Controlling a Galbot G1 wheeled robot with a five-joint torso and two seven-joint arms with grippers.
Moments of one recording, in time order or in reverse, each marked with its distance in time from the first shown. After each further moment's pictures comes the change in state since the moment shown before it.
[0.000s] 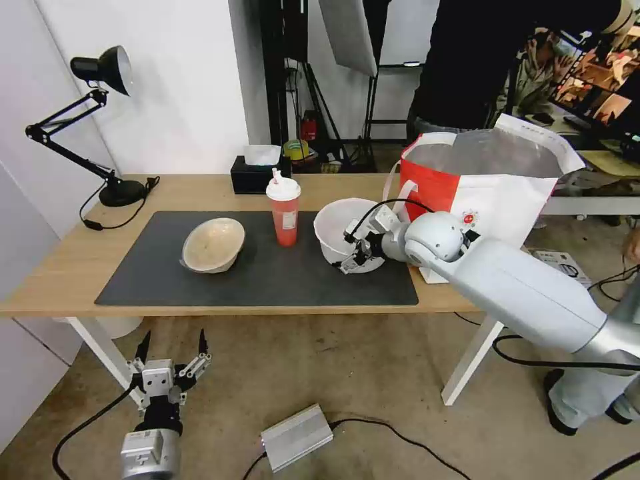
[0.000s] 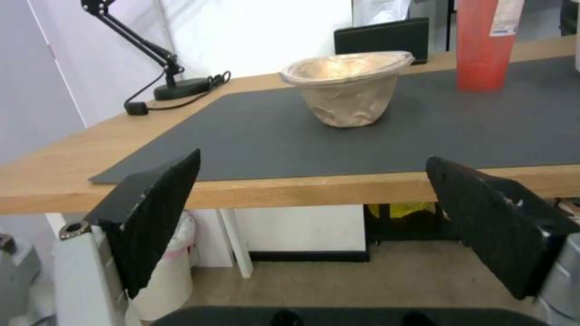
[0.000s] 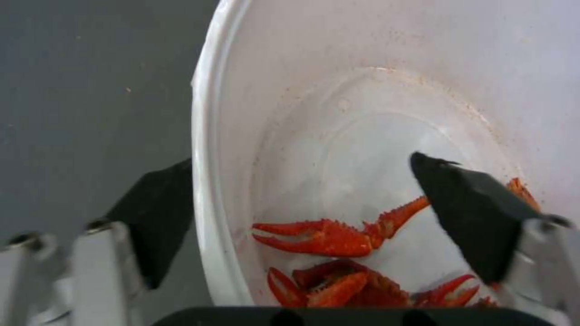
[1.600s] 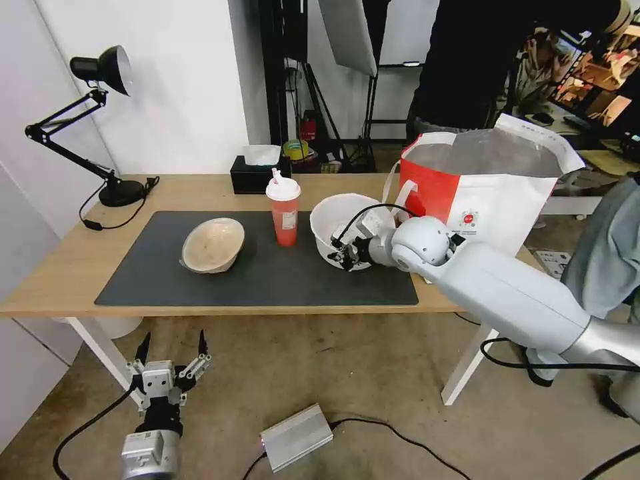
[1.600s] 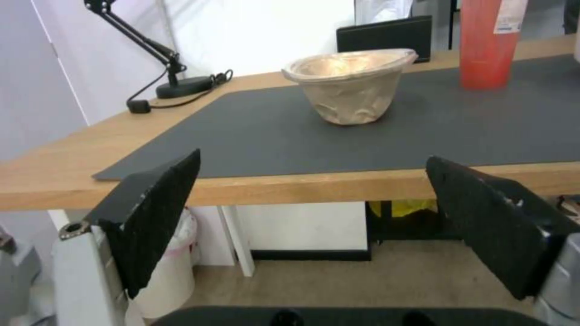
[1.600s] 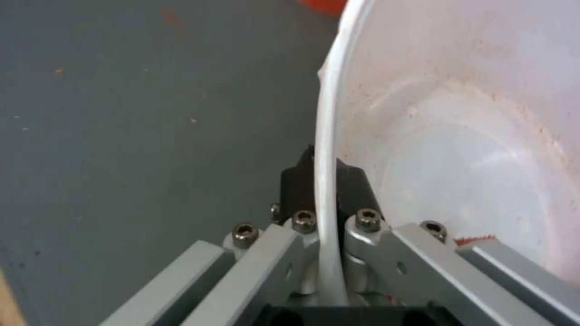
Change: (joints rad) left arm 0.003 -0.003 -0.003 0.002 0.001 -0.005 -0.003; right arm -0.001 0.019 -0.025 0.038 0.060 0.000 0.046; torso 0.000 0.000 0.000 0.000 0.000
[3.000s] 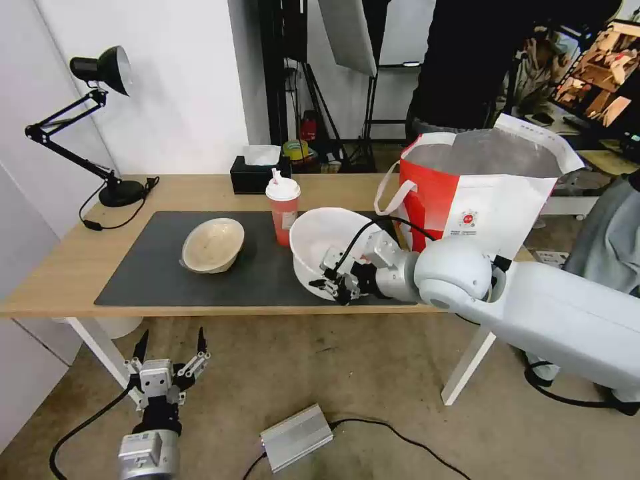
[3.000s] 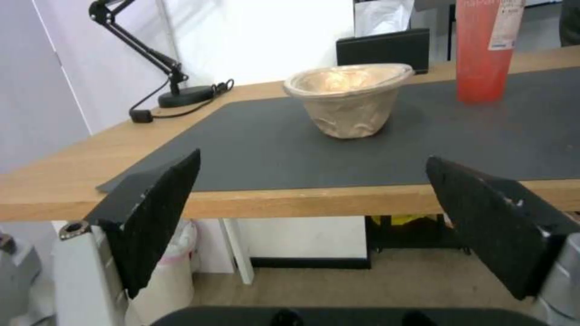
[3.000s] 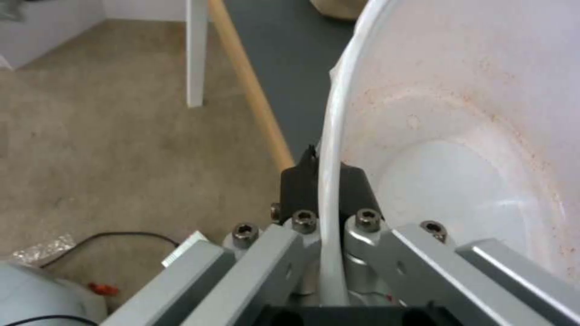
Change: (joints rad) left arm 0.009 -0.006 0.002 -0.022 0.003 -0.007 -0.001; right arm 0.076 -0.232 -0.108 0.509 0.267 -0.001 0.129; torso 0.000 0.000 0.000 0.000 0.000
